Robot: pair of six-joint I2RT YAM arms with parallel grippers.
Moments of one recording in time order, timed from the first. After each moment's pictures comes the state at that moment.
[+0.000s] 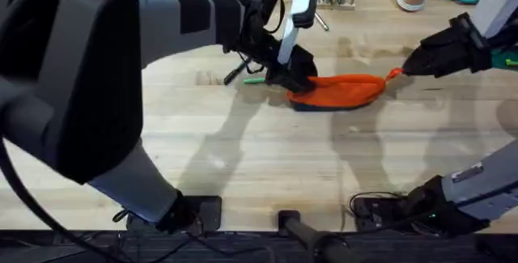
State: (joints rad) left arm -0.46 1.85 1.19 -0.53 0.93 1.14; right arm -0.49 2.02 1.64 -1.70 -0.68 -2.01
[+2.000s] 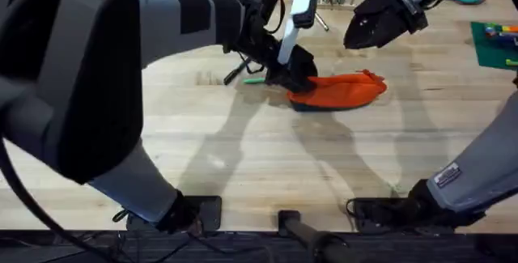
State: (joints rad) left arm -0.46 1.85 1.19 -0.53 0.93 1.14; right arm -0.03 2.02 1.89 -1.70 -0.72 -2.02
